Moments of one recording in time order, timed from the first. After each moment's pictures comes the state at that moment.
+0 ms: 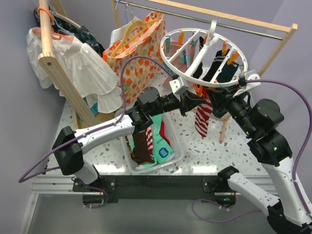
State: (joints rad) left arm -0.97 1.57 1.29 0.51 0.34 -0.18; right arm 0.49 0.78 1.26 -0.45 0.03 0.14
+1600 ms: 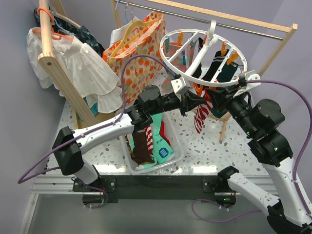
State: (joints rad) left arm -0.96 1.57 1.33 0.43 0.38 -0.14; right arm 0.49 0.78 1.26 -0.45 0.03 0.12
